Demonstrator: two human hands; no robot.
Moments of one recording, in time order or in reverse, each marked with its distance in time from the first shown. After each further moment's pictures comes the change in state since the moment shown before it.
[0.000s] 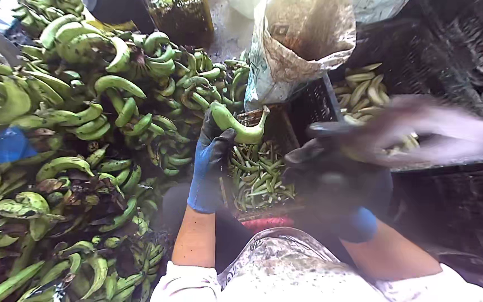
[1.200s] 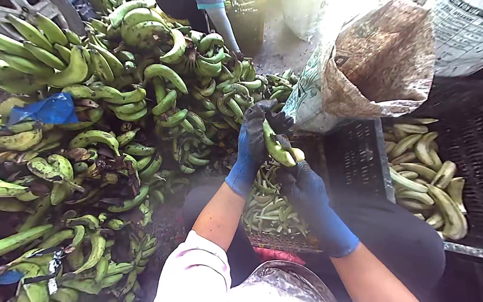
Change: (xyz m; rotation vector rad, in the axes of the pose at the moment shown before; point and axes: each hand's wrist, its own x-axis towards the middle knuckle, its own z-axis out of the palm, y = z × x) left_hand 0.088 -0.007 0.003 -0.088 0.170 0.138; right_hand 0.012 0.100 0.022 -0.855 -0.292 0.404
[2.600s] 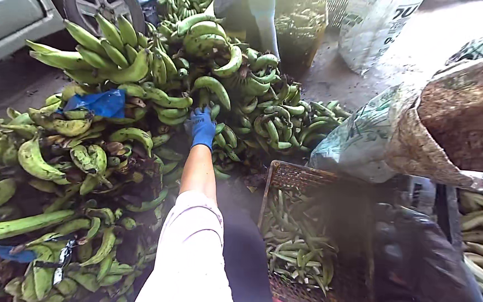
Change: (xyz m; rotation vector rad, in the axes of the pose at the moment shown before) left_hand 0.136 0.076 -0.236 1.757 0.409 -0.657; right_hand 0.026 0.065 -0.066 1.185 0.002 0.444
